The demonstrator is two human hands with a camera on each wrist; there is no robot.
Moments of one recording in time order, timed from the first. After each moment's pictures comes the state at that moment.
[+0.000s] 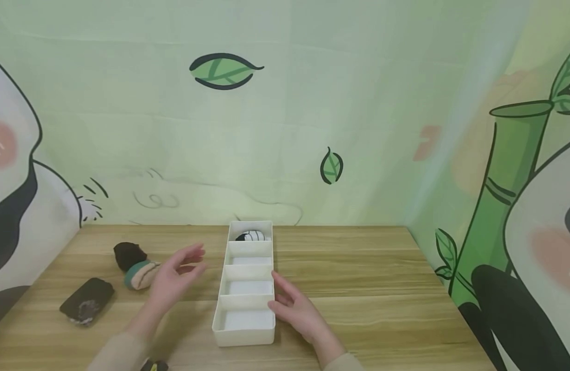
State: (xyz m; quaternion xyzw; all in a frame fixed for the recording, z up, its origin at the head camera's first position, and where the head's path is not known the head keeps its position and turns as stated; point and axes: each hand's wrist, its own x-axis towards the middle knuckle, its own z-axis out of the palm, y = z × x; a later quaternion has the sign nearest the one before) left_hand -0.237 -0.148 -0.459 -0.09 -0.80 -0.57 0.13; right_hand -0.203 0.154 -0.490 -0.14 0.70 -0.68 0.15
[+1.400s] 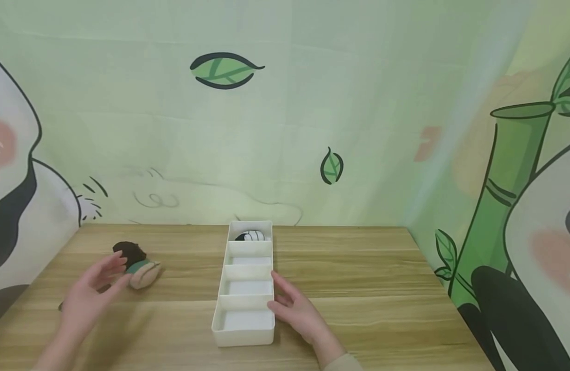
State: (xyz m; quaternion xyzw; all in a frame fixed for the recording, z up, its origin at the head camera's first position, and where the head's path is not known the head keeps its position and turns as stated) left_hand -0.184 -0.257 -0.446 -0.02 -0.86 -0.45 0.25; right_hand -0.204 0.155 -0.492 -0.15 0.71 -0.67 0.15
